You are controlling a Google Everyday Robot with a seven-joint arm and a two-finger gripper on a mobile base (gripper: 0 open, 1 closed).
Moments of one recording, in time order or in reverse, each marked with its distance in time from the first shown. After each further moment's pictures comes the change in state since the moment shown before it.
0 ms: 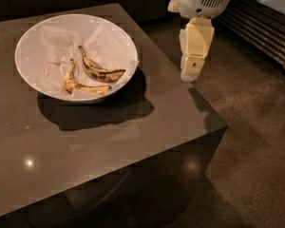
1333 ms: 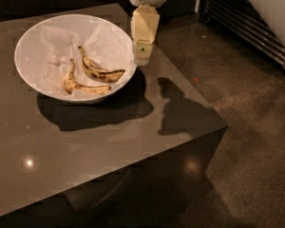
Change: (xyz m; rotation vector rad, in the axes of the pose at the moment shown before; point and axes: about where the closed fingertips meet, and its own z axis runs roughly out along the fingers) arm -0.076 -0.049 0.020 0.046 0.026 0.024
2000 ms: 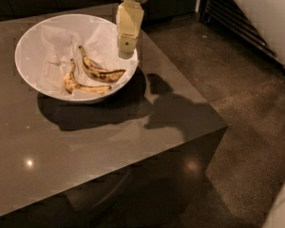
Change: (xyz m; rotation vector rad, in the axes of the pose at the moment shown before) arm -0.033 -0.019 0.006 0.032 -0.067 -0.008
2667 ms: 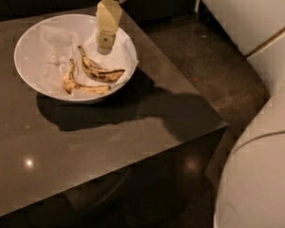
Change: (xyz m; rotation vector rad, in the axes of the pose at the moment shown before) arm -0.043 -0.019 0.022 -0.026 -0.076 0.004
